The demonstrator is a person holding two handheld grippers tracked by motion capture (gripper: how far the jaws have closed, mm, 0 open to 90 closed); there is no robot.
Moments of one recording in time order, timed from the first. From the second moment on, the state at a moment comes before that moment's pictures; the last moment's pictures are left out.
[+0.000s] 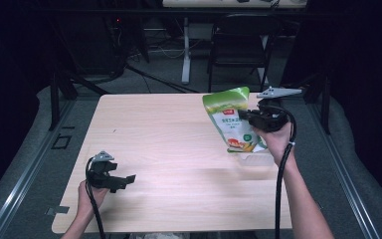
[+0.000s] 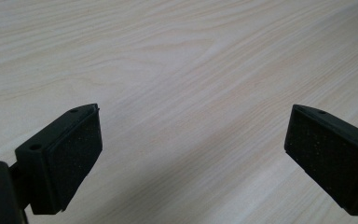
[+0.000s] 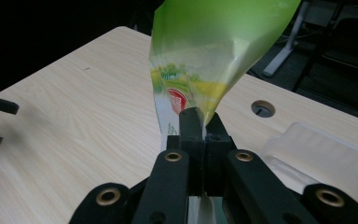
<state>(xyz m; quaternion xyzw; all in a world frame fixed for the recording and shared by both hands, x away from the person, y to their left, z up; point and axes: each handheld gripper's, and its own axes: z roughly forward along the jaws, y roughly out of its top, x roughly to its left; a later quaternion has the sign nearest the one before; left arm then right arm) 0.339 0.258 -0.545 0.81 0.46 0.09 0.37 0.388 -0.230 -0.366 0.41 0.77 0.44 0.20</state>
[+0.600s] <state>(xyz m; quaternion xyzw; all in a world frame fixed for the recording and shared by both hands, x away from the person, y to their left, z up) 0.339 0.257 -0.546 0.81 0.45 0.09 0.37 0.398 -0.259 -0.365 0.44 0.76 0.43 0.23</state>
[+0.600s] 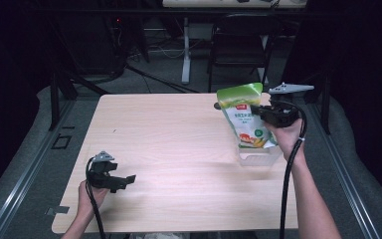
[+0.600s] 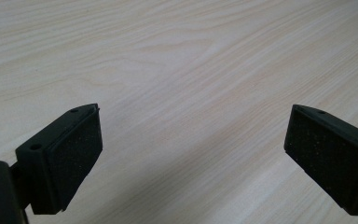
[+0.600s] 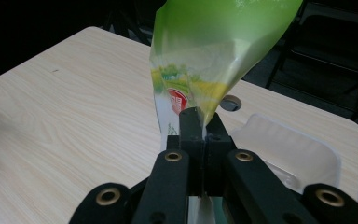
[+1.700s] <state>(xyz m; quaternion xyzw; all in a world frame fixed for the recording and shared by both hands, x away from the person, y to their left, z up) 0.338 0.256 -0.545 0.81 0.45 0.09 0.37 0.415 -0.264 -0.403 0.45 0.77 0.38 0.24</state>
